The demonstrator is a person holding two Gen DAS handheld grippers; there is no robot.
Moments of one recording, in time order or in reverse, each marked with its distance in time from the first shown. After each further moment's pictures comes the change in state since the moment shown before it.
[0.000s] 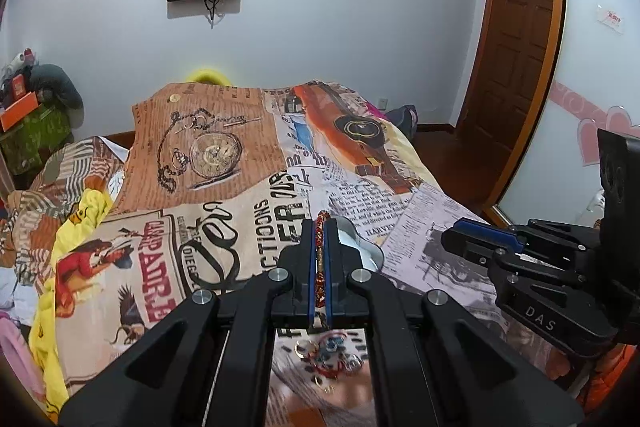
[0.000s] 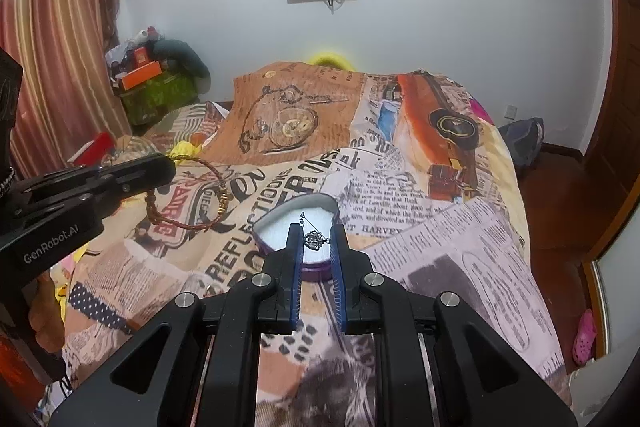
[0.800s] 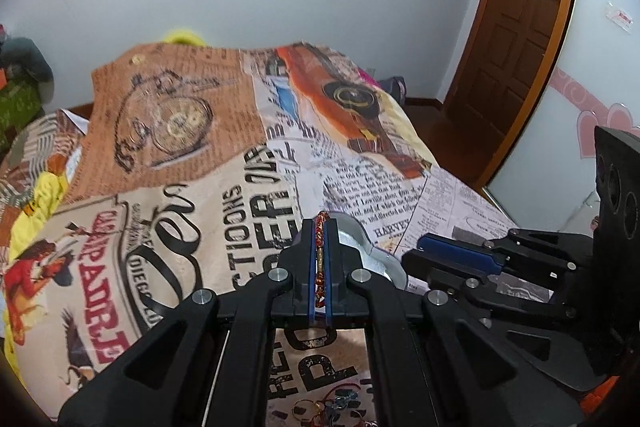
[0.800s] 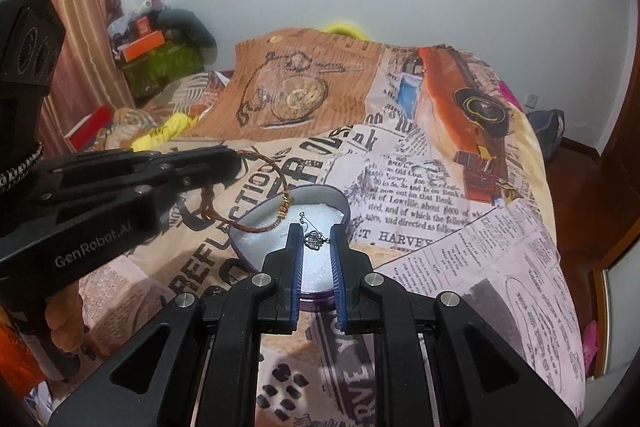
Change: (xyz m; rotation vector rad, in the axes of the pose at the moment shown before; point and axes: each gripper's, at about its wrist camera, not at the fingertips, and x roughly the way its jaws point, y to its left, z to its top) left arm 0.098 0.014 0.002 -0.027 0.141 -0.099; right arm 0.064 -0.004 0.002 -0.047 0.109 0.039
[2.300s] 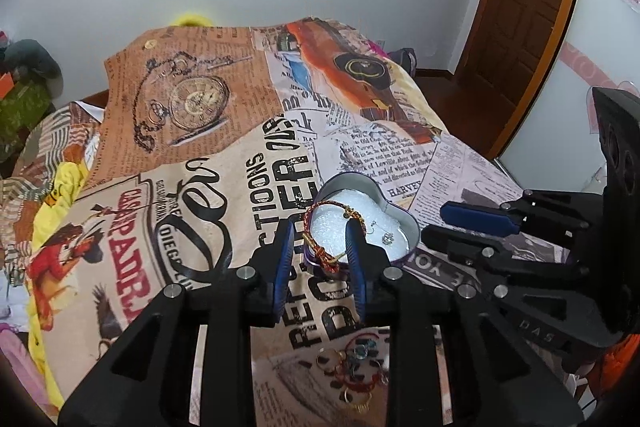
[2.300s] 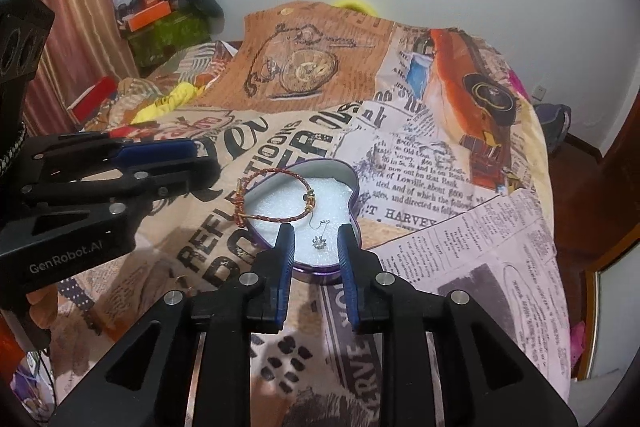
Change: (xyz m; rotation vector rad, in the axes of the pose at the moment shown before) left arm -0.028 0.003 -0.008 0.037 0.091 0.065; right arm -0.009 0.006 0.004 -0.038 0.100 0.003
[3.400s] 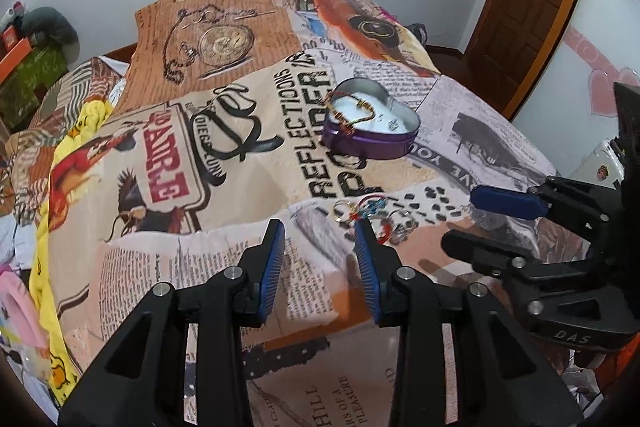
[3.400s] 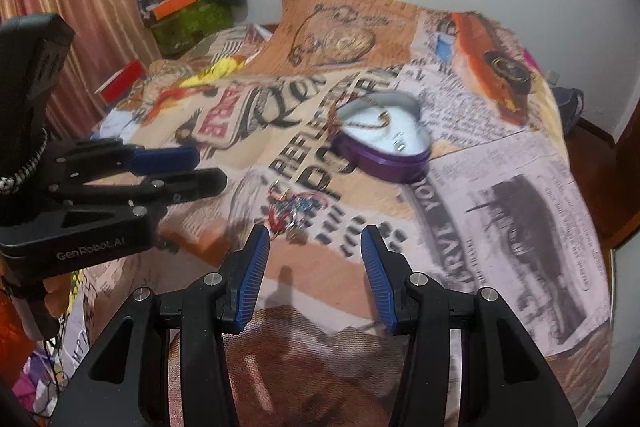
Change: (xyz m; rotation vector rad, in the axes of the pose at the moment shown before) left arm -0.043 0.010 -0.089 -0.050 0.094 0.035; right arm -0.019 0.056 -0.062 0.004 0.054 0.073
